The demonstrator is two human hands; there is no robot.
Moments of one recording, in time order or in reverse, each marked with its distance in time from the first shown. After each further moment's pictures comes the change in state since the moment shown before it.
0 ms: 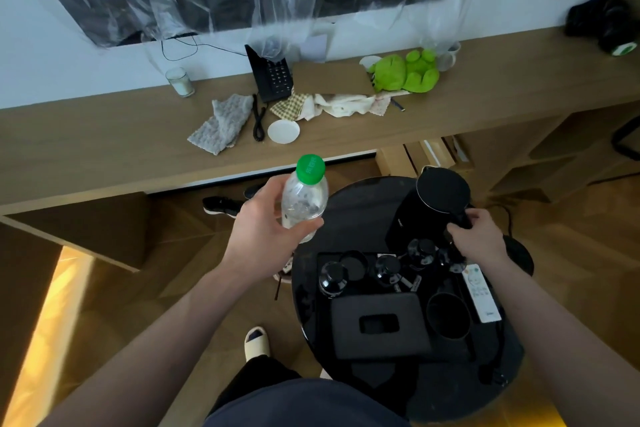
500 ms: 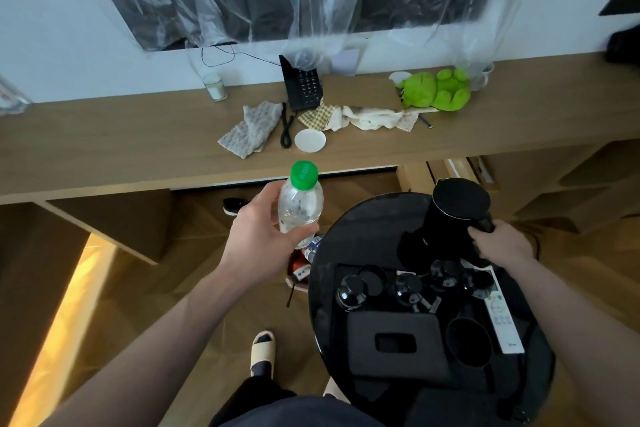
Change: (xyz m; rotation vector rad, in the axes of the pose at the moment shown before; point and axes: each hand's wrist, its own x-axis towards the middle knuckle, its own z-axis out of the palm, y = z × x) left_hand -0.005 -0.016 -0.035 0.039 0.097 -0.072; right_hand 0.034 -0.028 -0.008 -0.266 -0.057 -0.049
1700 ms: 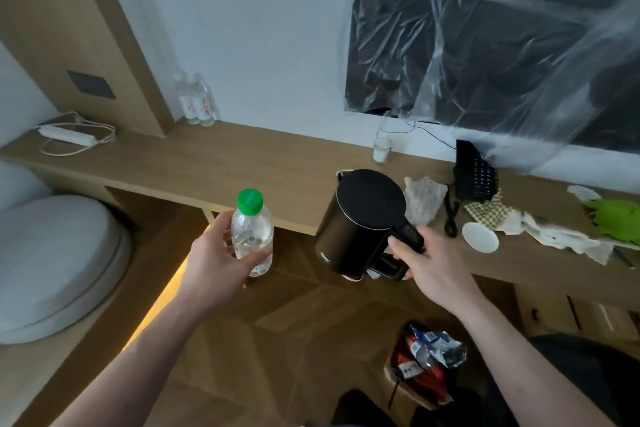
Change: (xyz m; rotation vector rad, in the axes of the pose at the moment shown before) left_hand -0.002 -0.260 -0.365 -0.014 0.440 -0.257; right_hand -0.246 -0.485 0.196 0.230 -0.246 -0.853
